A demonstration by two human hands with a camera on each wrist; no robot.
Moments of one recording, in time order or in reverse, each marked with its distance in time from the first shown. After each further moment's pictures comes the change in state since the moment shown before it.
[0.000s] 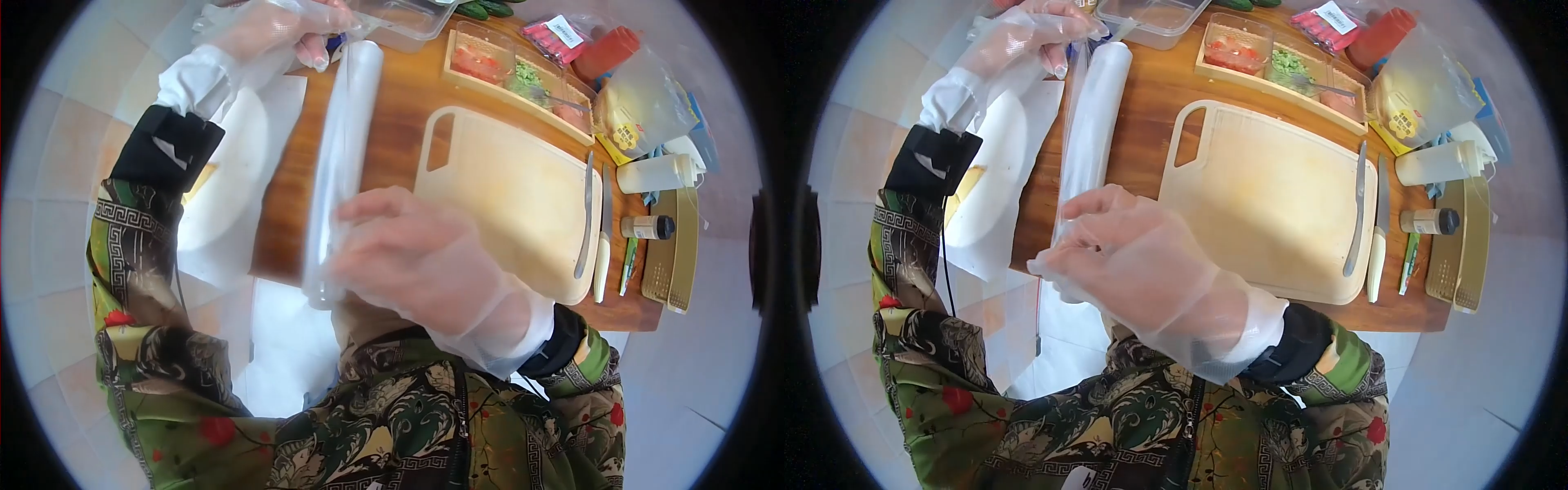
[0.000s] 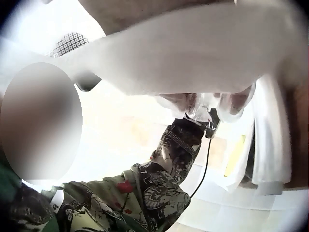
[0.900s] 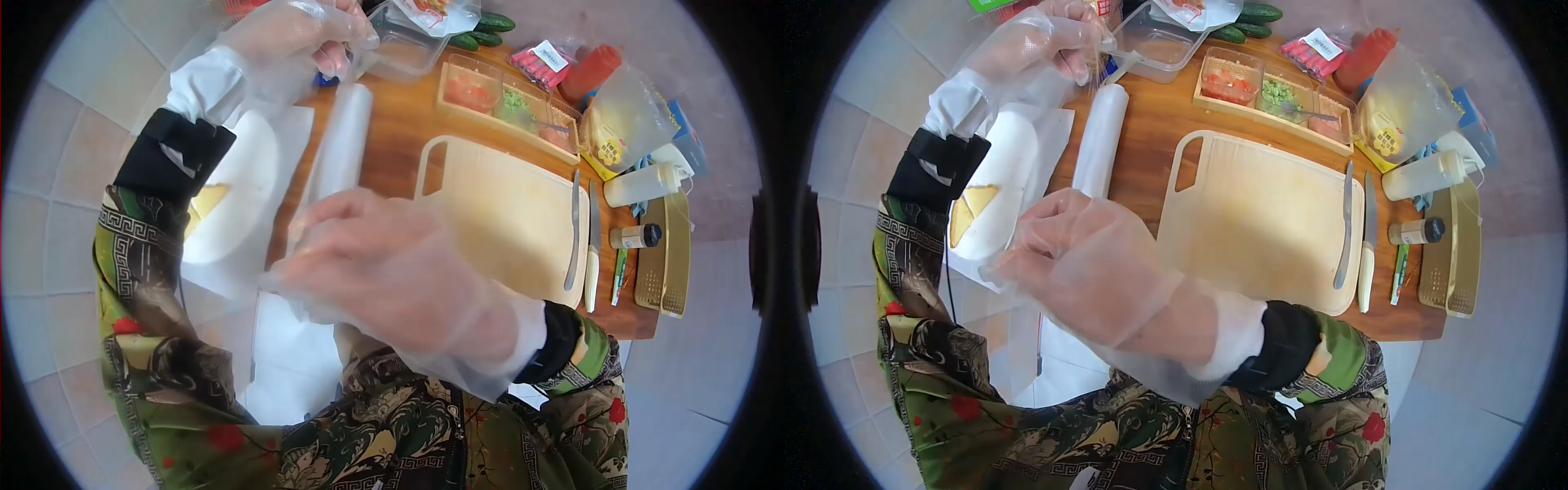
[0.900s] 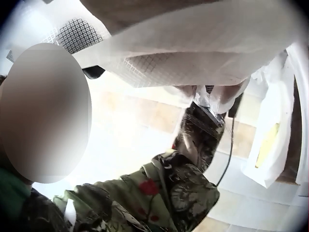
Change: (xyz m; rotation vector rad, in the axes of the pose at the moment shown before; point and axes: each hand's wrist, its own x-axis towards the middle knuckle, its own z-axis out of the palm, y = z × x) left_hand -0.009 0.042 -0.007 -0.238 0.071 0.206; right_hand 0.029 -0.040 0.019 0.078 0.106 -0.165
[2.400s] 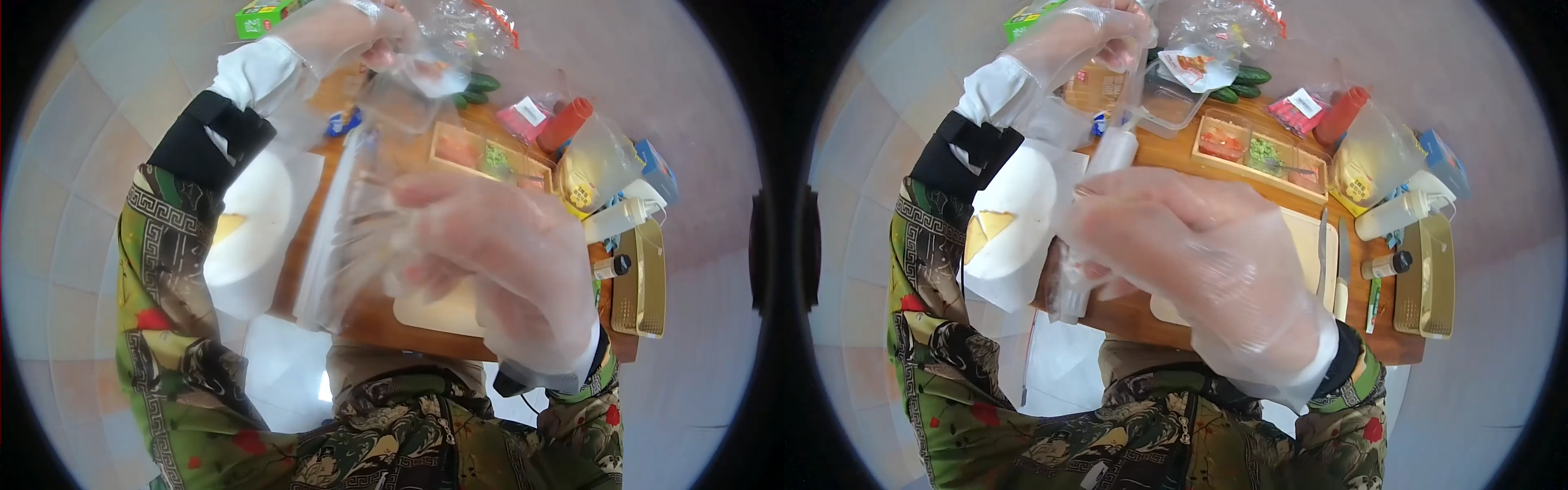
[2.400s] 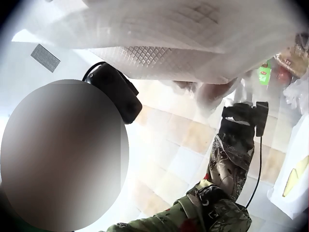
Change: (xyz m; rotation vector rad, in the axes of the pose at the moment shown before) left_hand 0.007 0.048 0.029 0.122 -0.081 0.136; right_hand 0.016 -0.070 -0.047 -0.037 0.066 0.131
